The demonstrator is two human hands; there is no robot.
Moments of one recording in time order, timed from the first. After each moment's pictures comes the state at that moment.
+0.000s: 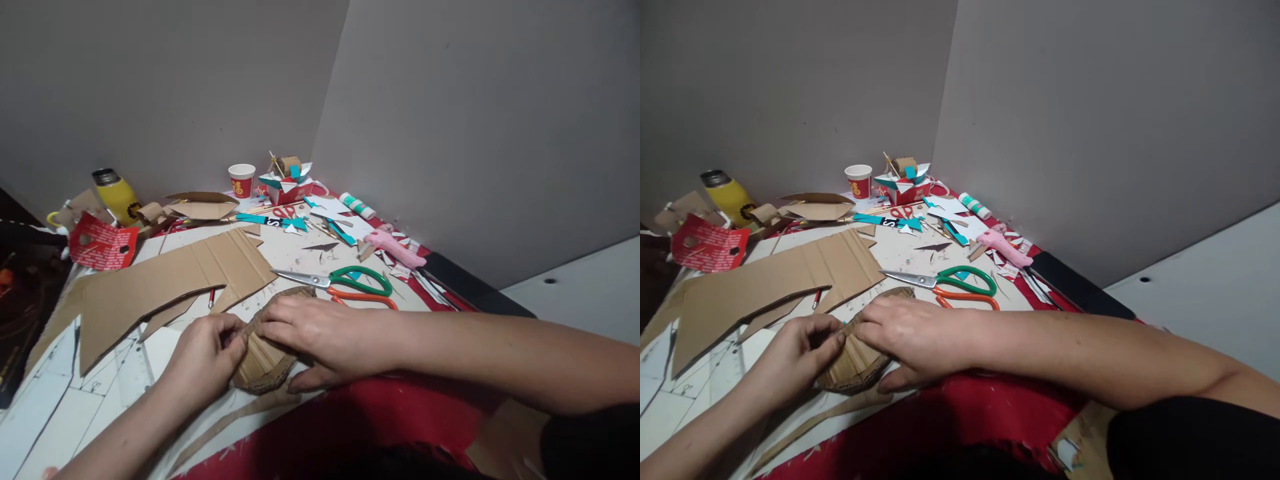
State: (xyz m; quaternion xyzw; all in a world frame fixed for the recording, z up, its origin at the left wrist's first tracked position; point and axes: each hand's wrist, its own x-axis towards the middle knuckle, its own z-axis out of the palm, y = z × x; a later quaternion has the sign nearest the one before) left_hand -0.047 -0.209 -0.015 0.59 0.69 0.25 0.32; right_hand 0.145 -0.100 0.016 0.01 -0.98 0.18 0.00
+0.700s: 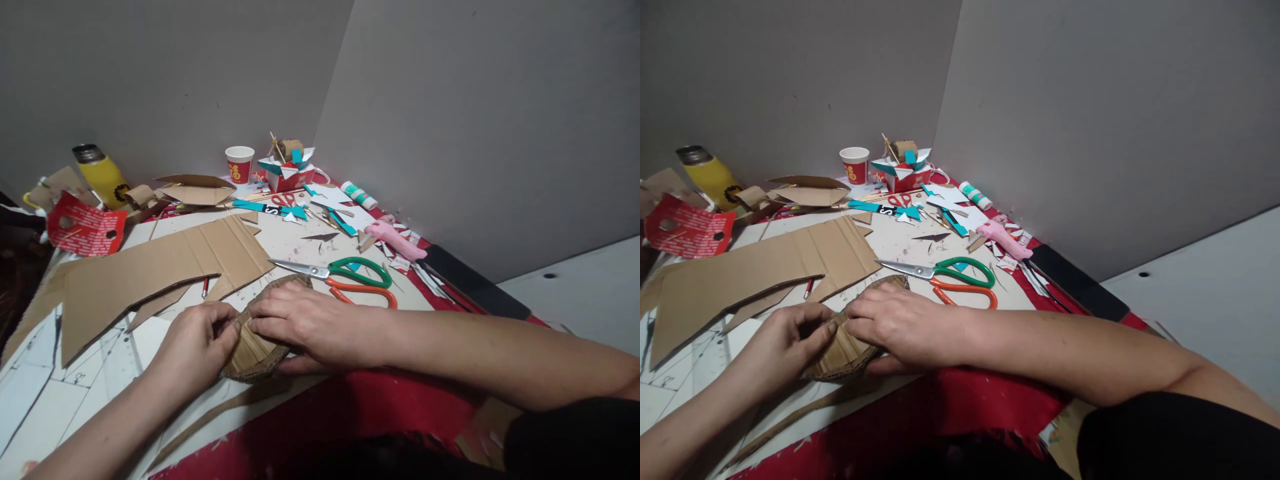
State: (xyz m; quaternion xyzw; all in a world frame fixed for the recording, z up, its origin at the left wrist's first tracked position) left_hand -0.048 -0.205 -0.014 0.61 0.70 0.20 0.30; right_hand 0.143 -0.098 -0.006 0.03 -0.99 0.15 0.05
